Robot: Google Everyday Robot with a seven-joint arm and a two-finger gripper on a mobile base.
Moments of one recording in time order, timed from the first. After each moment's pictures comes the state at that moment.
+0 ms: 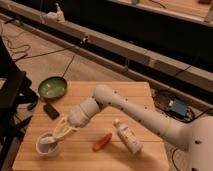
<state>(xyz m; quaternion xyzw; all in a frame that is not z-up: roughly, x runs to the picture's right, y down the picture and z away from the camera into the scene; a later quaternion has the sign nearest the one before) -0.196 0.192 0.621 -0.44 -0.58 0.00 0.69</state>
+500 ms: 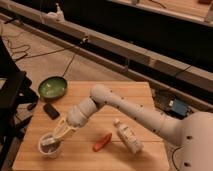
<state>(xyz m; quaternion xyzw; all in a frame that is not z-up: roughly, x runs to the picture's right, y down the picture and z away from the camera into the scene) -0.207 0.199 0.632 -0.46 -0.56 -0.01 0.69</state>
